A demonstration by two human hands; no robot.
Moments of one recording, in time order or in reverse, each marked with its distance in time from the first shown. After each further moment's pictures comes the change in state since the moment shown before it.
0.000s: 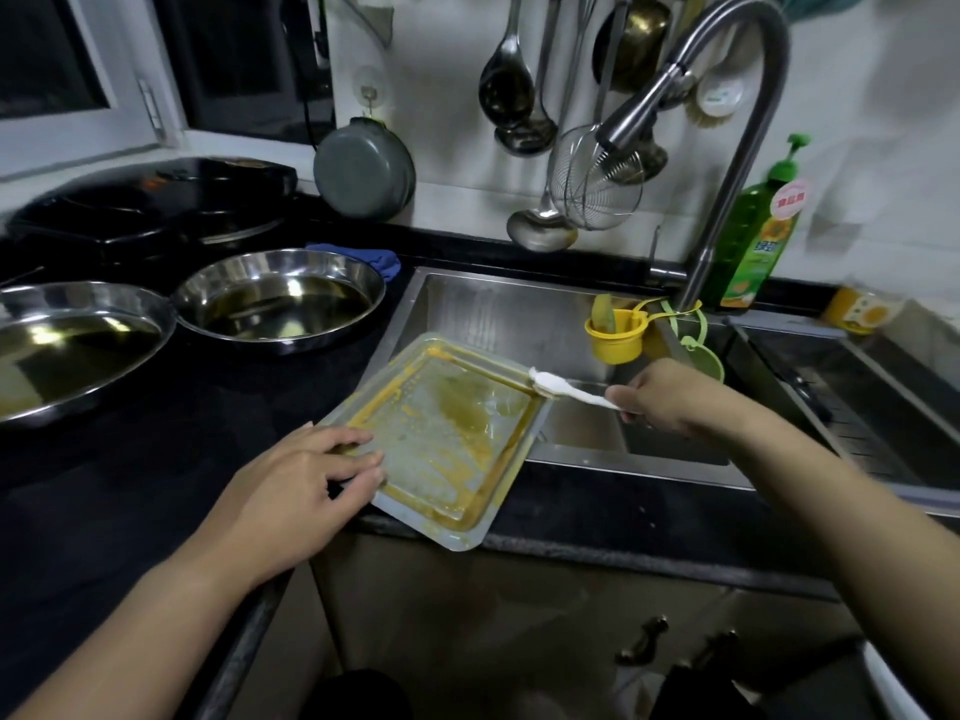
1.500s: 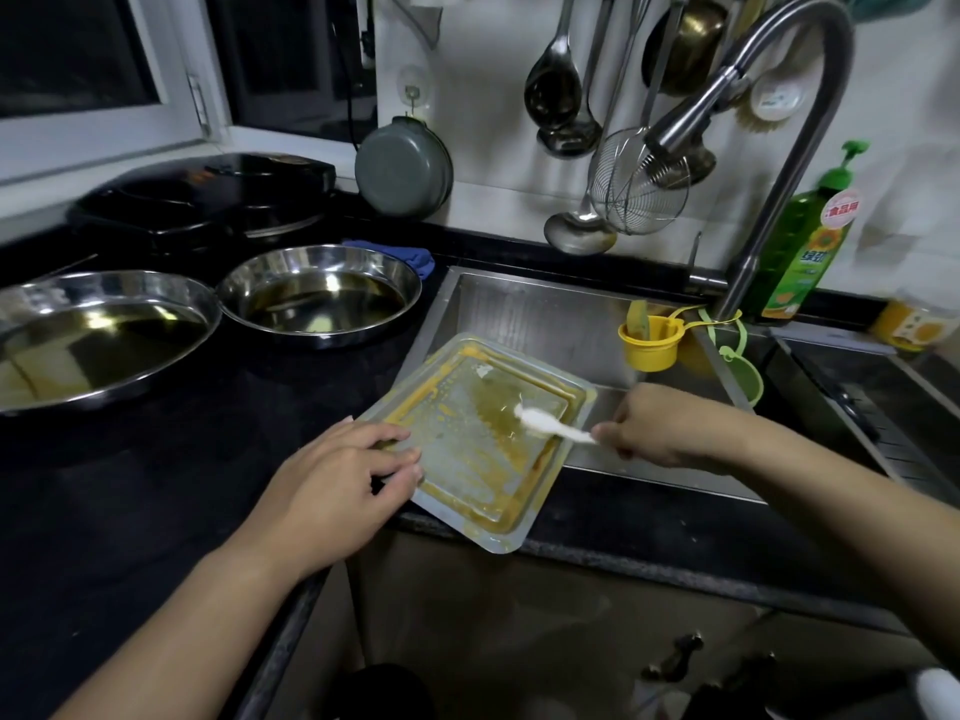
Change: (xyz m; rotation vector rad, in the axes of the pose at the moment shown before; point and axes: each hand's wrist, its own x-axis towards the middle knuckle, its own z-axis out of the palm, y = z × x) left_hand 0.000 -0.002 0.004 0.005 -0.004 -0.030; right_hand -0.020 -0.051 0.024 -0.360 -0.178 -0.149
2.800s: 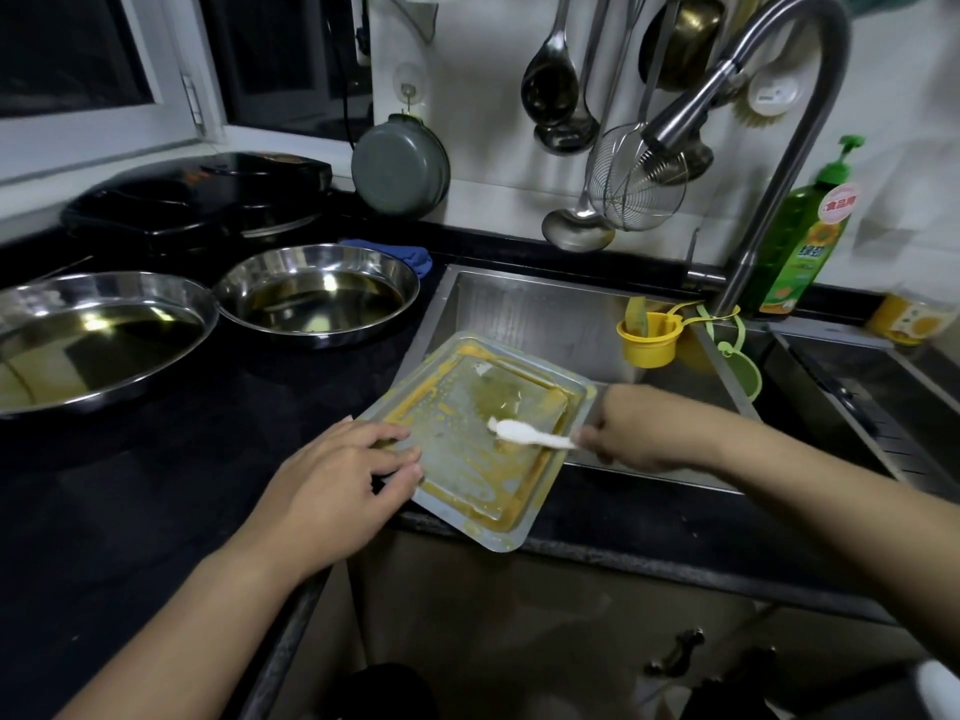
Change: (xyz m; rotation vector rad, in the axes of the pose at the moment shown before) left_hand 0.000 0.000 0.000 0.024 -0.018 -0.008; right_hand -0.004 -0.015 0.004 -0.064 -0.022 -0.043
